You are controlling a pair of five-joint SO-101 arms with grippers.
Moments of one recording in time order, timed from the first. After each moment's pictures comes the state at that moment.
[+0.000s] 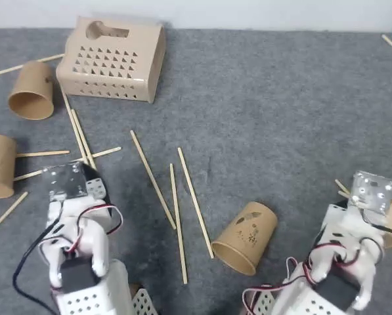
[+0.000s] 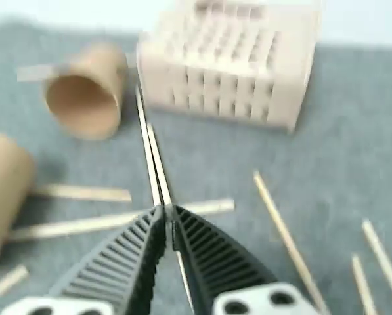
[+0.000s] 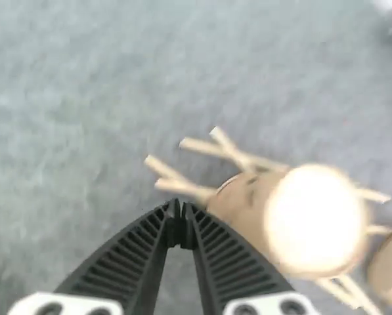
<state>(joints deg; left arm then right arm) -20.7 -103.4 86.2 56.9 1.2 31.1 -103.2 76.7 69.6 17.1</state>
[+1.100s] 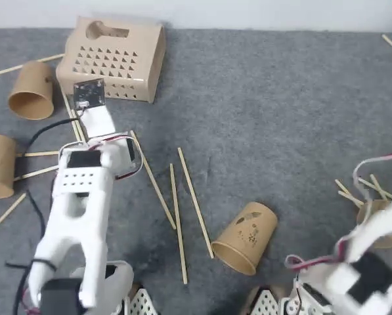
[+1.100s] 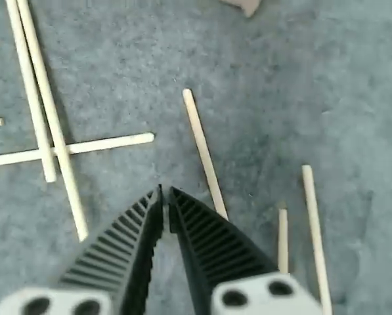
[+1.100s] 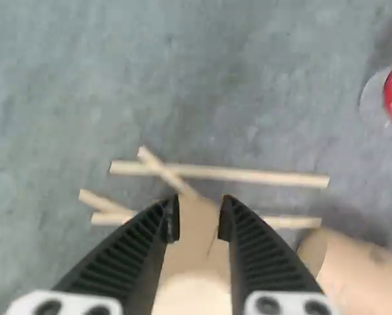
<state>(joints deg) -9.0 -22.3 47.6 48.8 14.5 41.7 -4.5 -8.7 81.1 17.2</state>
